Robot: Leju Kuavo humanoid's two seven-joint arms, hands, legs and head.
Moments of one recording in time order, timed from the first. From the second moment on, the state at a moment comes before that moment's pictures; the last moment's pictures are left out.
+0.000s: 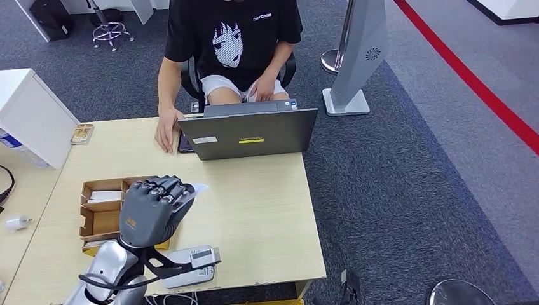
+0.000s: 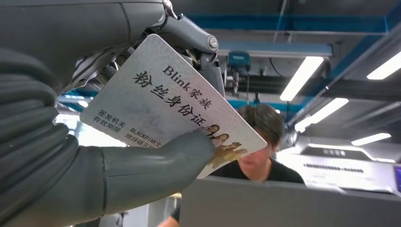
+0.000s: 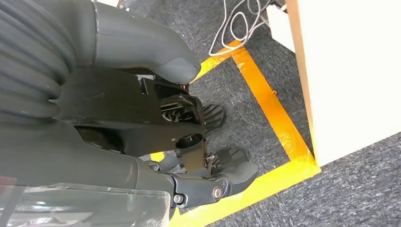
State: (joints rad) left arm -0.23 0.18 -0.65 -1.51 -1.11 0.60 -0.19; right arm -0.17 0.21 -0.17 -0.36 -0.34 -0.27 0.08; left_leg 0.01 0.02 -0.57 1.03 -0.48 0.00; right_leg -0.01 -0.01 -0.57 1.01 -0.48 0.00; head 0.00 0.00
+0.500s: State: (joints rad) left arm -0.19 0.17 -0.70 -1.51 -1.09 0.61 -0.20; right arm -0.17 0.21 -0.21 -0.33 -0.34 -0.27 0.06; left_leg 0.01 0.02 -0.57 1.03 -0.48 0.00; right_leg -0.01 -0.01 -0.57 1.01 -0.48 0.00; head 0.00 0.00
